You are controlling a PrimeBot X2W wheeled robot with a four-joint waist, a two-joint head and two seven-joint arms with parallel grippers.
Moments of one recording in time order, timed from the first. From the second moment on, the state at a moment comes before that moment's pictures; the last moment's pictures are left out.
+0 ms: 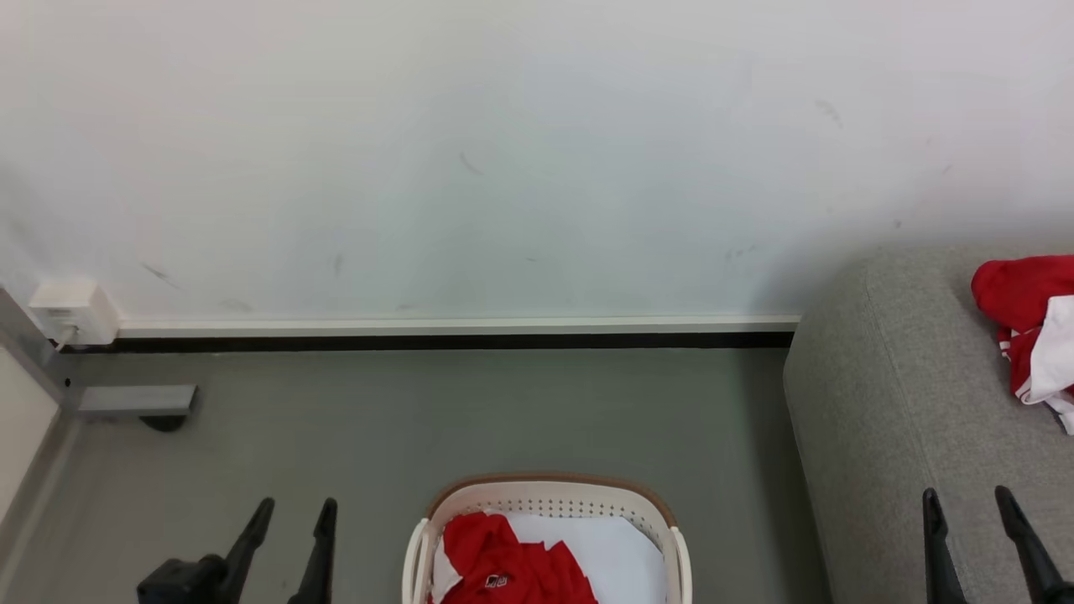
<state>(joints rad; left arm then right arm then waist) -0.02 0.34 -0.29 0.20 -0.48 0.06 -0.26 0.09 -0.05 -0.11 0.07 0.11 0.13 -0.24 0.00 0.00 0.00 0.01</state>
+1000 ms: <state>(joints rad) 0.07 0.16 -0.04 0.21 -0.26 -0.11 -0.26 0.10 -0.05 -0.04 0.17 0.16 0.13 -0.26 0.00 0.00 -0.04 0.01</state>
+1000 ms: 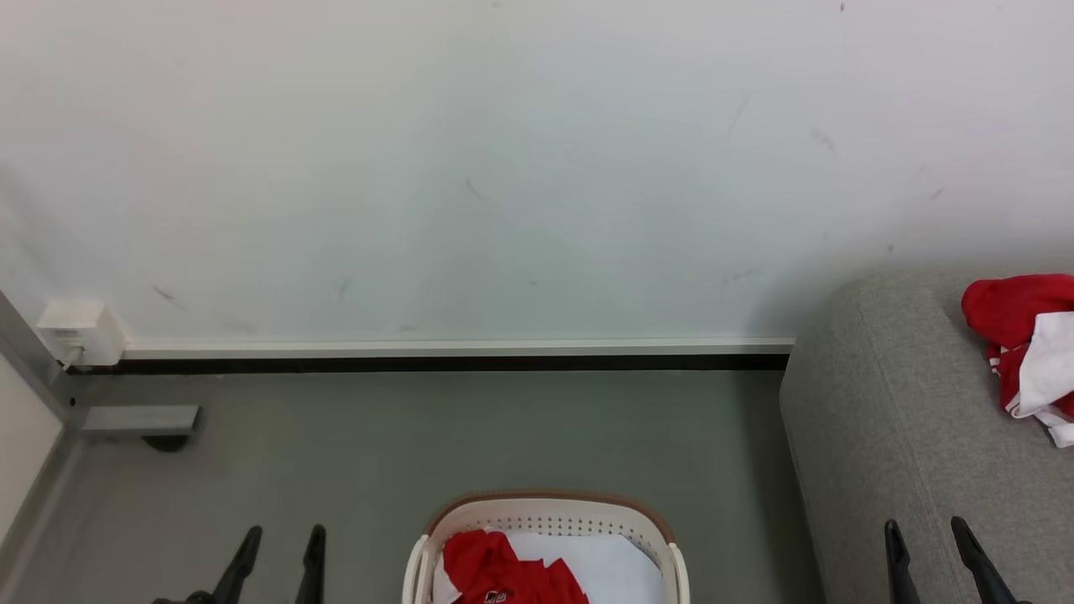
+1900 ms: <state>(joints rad) -0.35 0.09 -0.31 0.62 -0.22 -0.13 0.04 -0.12 -0.05 -0.02 0.02 0.13 0.13 -0.26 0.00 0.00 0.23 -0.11</state>
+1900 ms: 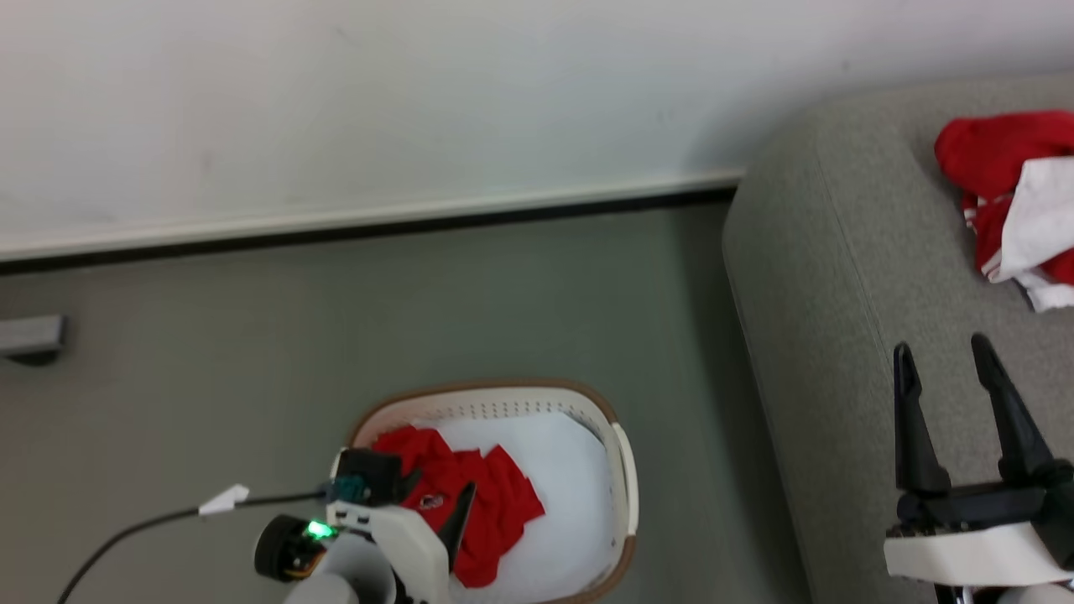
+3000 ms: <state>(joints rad) -0.85 0.15 -0.37 1.14 -0.15 -0.01 0.10 -0.32 -0.05 0.08 -0.21 0.18 0.13 -0.26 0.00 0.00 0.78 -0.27</state>
